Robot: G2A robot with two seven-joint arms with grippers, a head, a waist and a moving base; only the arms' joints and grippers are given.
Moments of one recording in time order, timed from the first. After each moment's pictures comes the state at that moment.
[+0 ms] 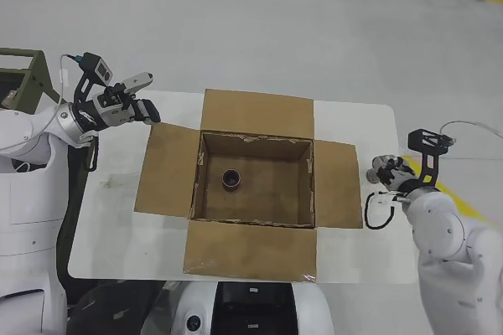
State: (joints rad) left arm 1.03 -0.96 -1.66 -1.51 -0.43 0.10 -1.19; right arm -1.49 -1.26 1.60 -2.14 -1.07 0.34 1.01
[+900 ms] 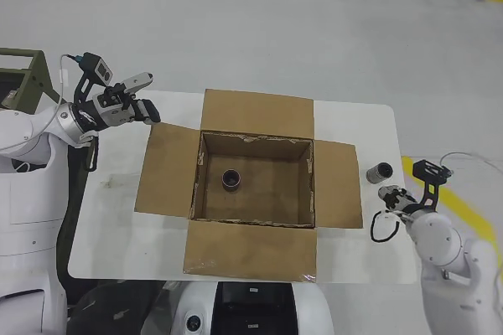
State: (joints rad) left arm 1.03 -0.96 -1.66 -1.51 -0.43 0.10 -1.19; right arm -1.62 -1.26 1.67 -1.99 -0.98 0.35 0.93
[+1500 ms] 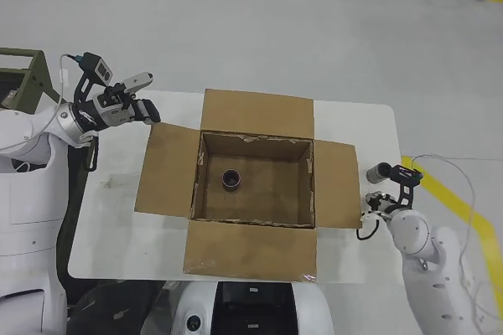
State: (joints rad) left arm 1.03 -0.96 -1.66 -1.51 -0.43 0.10 -1.19; right arm -1.53 -1.26 1.56 -1.78 -1.05 0.33 0.88
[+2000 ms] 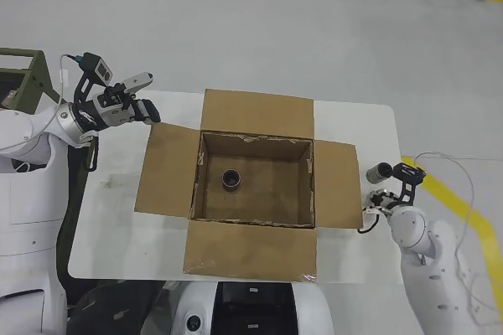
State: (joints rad) left arm 1.03 -0.96 -1.66 -1.51 -0.43 0.10 -1.19; right arm -1.48 -1.26 1.55 -1.70 -1.05 0.37 0.84
